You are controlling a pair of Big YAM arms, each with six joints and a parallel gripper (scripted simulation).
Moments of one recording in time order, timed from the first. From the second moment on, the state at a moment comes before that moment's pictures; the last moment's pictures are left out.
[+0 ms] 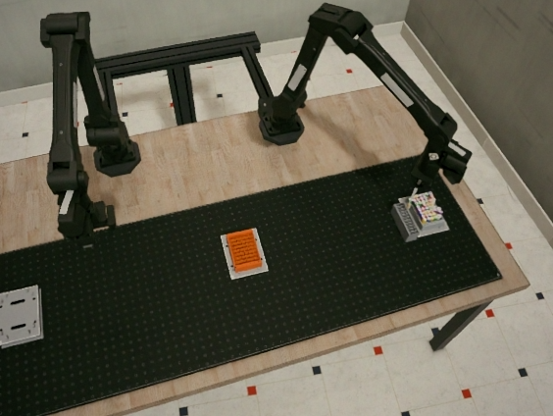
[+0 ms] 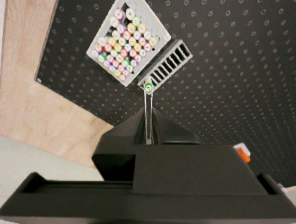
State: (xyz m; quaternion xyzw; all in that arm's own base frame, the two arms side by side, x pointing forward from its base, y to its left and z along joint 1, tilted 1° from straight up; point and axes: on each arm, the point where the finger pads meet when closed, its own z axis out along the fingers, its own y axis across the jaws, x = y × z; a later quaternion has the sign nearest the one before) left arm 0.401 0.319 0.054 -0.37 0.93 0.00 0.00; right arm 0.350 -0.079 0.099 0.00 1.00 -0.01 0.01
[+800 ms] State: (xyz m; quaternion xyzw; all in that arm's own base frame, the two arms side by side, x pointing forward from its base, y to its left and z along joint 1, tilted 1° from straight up) left arm 0.404 0.286 0.055 -0.37 0.93 0.00 0.01; right arm 0.350 -0.079 0.099 0.00 1.00 -0.01 0.01
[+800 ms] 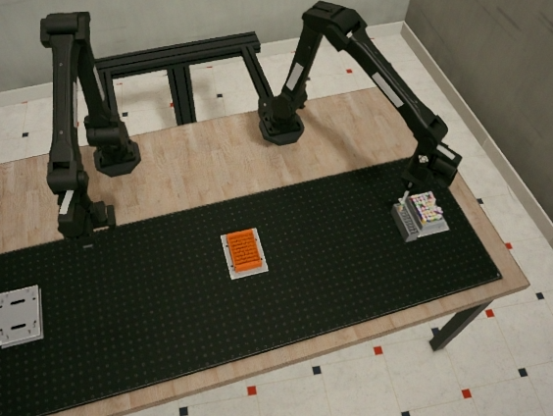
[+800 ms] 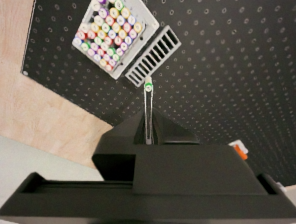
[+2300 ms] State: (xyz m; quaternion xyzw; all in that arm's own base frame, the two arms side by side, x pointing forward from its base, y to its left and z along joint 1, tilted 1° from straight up) left arm 0.404 0.218 0.054 -0.37 0.93 0.00 0.00; right arm 0.350 -0.079 0.099 0.00 1.00 -0.01 0.01
